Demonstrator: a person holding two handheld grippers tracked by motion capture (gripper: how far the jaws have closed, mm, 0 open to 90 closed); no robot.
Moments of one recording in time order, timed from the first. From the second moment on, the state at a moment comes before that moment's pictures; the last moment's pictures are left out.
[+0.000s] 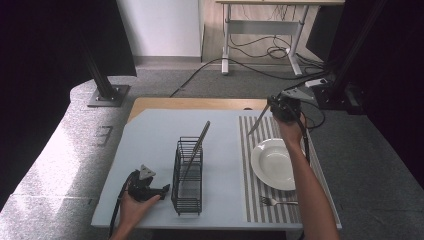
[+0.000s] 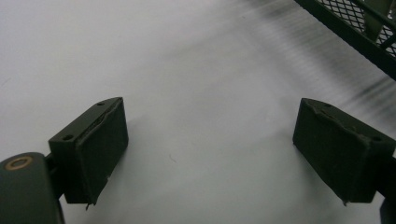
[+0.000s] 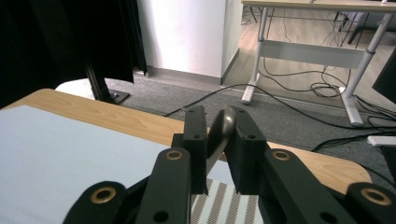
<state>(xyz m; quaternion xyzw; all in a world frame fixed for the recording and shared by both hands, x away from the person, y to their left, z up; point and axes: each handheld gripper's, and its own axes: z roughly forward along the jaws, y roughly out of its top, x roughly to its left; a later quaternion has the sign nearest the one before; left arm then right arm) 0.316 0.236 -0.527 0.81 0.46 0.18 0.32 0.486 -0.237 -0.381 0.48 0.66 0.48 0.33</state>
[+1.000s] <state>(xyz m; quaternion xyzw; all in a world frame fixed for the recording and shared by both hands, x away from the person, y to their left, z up) 0.316 0.236 -0.527 0.81 0.46 0.18 0.32 0.490 -0.282 -0.403 0.51 0.64 0.47 0.33</state>
